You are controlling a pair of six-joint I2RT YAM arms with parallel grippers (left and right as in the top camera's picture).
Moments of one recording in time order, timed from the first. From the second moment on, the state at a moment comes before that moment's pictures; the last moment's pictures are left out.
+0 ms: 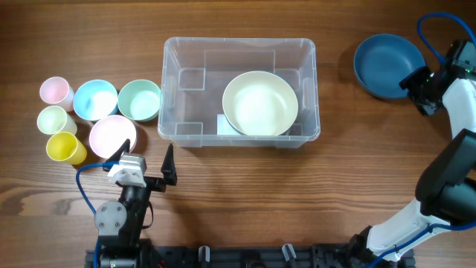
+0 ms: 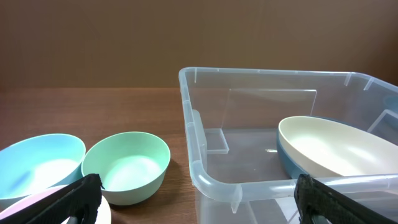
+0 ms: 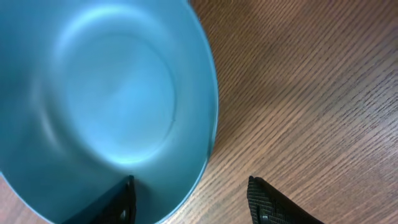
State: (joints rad) left arm 0.00 0.03 0.02 -0.07 0.15 -0.06; right arm -0.44 1.91 1.39 -0.63 -0.07 0.50
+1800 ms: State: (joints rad) left arm 0.00 0.03 0.02 -0.07 0.15 -0.06; right arm -0.18 1.22 1.38 -0.73 -0.20 0.18
